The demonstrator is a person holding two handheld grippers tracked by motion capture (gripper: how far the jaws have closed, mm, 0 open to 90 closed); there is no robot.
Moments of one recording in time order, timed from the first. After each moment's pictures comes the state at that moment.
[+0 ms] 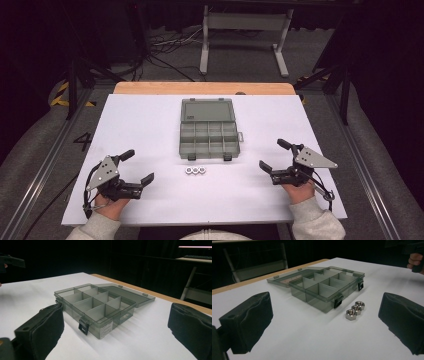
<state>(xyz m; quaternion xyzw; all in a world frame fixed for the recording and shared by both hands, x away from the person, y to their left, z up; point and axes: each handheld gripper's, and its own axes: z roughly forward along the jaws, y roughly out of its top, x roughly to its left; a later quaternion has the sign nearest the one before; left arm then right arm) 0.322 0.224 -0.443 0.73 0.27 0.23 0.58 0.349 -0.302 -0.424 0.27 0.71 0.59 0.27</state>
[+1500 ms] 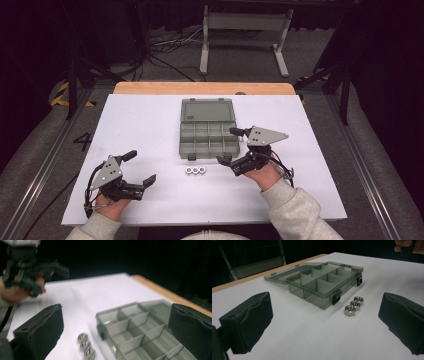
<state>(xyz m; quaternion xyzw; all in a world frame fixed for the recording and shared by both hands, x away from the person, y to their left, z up) 0.323 0.221 -0.443 0.75 0.26 0.22 0.57 0.386 -0.184 -0.374 0.15 0.80 0.56 0.15</state>
